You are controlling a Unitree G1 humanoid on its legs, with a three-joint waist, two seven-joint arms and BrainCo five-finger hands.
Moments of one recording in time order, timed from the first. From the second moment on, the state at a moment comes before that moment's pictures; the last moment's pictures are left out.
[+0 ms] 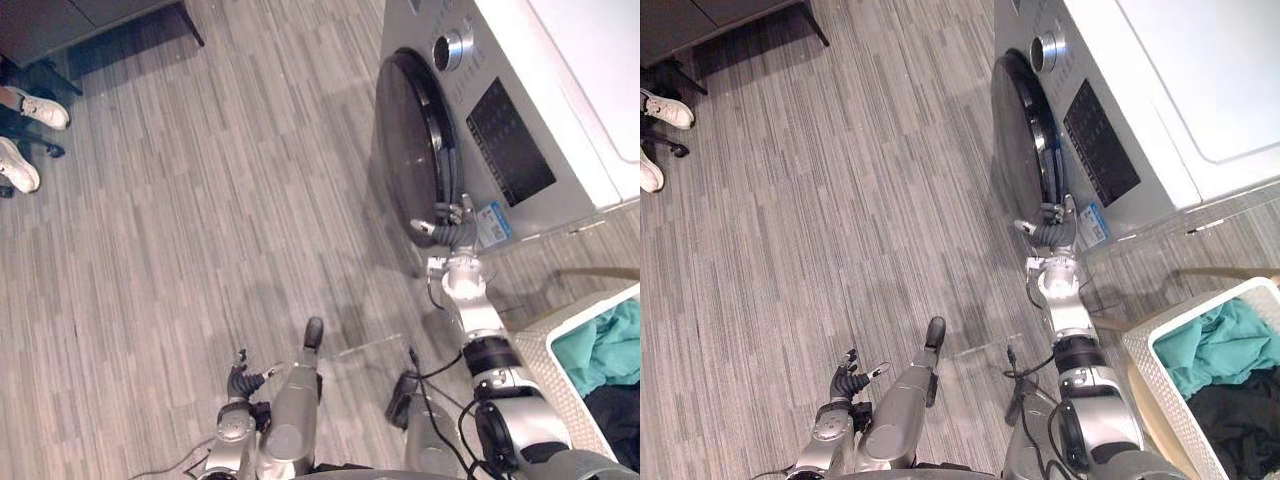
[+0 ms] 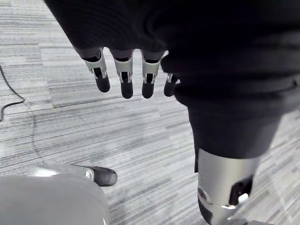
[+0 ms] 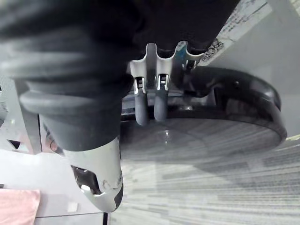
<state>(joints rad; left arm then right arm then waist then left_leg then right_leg) 0.03 0.05 0.00 0.74 0.01 -0.14 0.25 -0.64 -0.17 0.02 0.67 0.00 -0.06 -0.37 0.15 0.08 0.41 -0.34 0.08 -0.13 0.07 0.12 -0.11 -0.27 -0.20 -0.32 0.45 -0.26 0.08</state>
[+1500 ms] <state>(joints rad) -0.80 0.50 -0.08 0.79 -0.03 -0.11 0.34 -0.14 -0.14 0.08 0.21 0.10 -0.16 -0.13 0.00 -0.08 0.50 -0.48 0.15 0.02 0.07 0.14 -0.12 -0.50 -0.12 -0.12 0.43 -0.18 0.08</state>
